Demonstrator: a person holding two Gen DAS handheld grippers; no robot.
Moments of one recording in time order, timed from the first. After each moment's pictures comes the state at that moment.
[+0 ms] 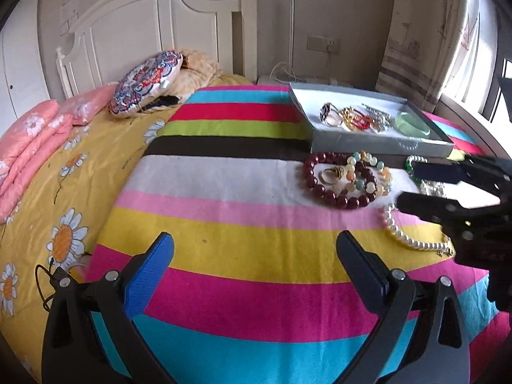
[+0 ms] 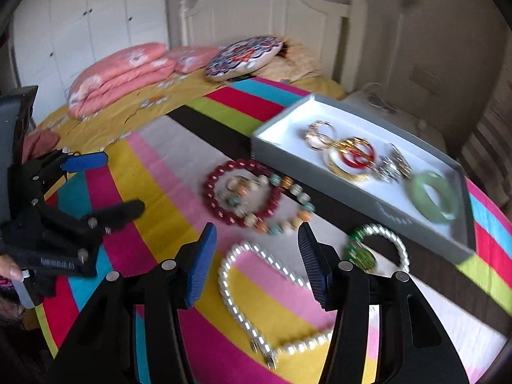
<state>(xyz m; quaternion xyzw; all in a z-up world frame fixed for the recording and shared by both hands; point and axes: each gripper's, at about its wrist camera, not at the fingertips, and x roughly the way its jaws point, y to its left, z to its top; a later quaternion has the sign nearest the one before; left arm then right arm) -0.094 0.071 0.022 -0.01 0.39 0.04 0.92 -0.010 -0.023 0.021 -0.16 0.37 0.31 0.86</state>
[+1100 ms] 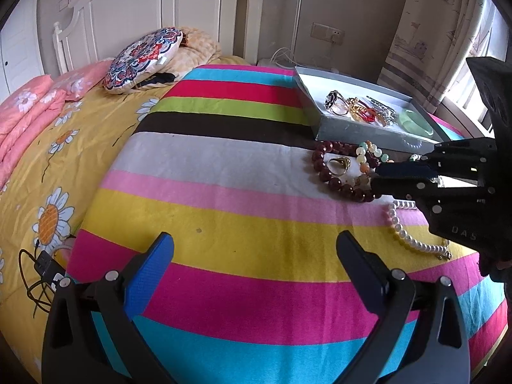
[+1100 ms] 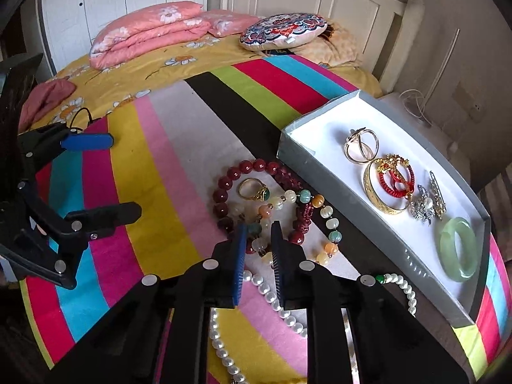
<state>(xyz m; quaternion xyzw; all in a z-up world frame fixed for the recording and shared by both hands) -0.084 0.080 0.013 -0.06 0.42 0.03 0.91 0.022 0.007 0.012 -0.23 0.41 0.36 0.81</state>
